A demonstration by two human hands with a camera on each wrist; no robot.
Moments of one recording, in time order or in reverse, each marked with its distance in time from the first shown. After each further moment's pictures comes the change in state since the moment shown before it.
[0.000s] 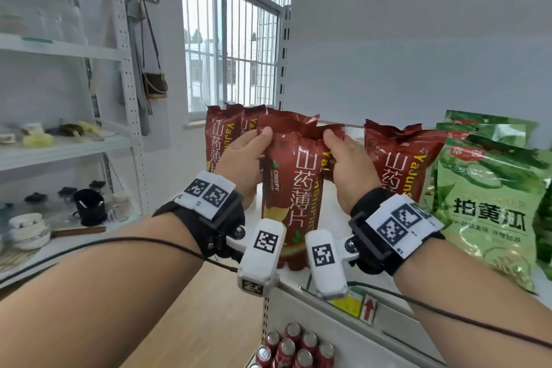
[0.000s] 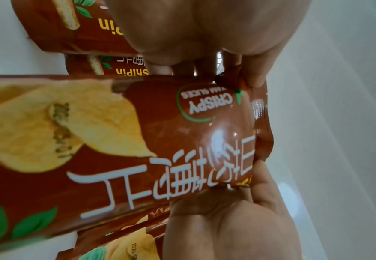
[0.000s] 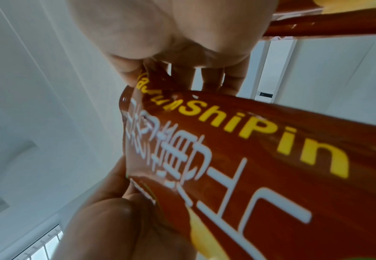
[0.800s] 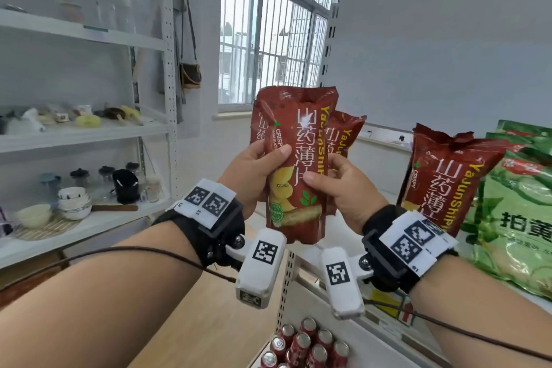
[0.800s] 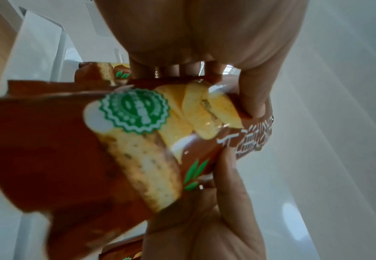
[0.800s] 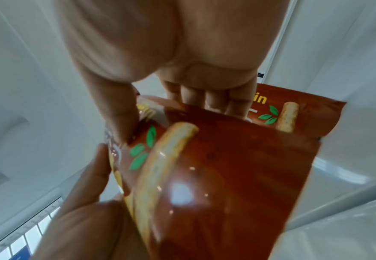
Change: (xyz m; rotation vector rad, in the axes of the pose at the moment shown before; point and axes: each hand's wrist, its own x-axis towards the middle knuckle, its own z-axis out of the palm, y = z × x) left_hand -0.030 0.000 -0.062 0.002 -0.052 0.035; right_hand -0.024 0.026 0.050 0.105 -0.288 0.162
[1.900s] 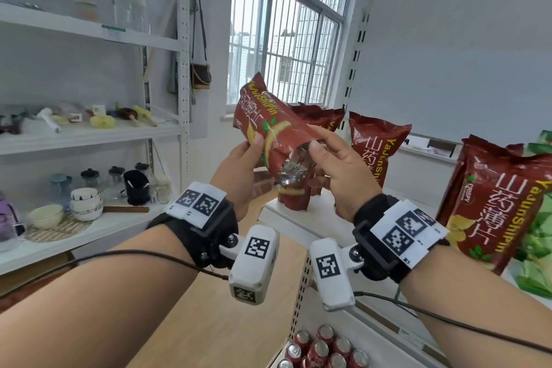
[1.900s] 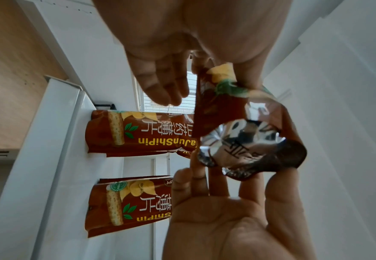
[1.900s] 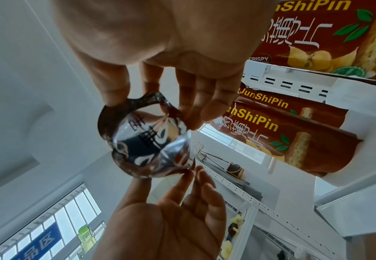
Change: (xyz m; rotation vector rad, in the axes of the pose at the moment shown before) left_hand 0.012 0.014 -0.086 -0.077 0.223 -0.078; right_hand 0.036 -0.003 0.082 -0.118 0.000 -0.167
